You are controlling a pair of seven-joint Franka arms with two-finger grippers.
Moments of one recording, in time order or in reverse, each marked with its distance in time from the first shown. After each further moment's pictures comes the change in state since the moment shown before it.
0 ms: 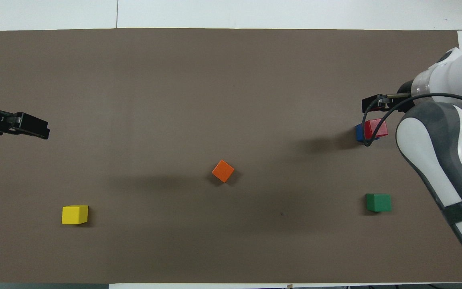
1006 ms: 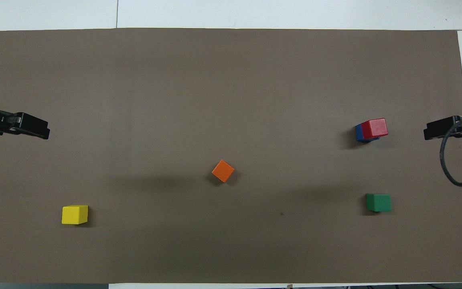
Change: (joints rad) left arm -0.003 0.000 0.001 0.000 0.000 0.000 0.000; right arm -0.041 -0.190 -0.014 0.148 -0.064 -0.422 -0.050
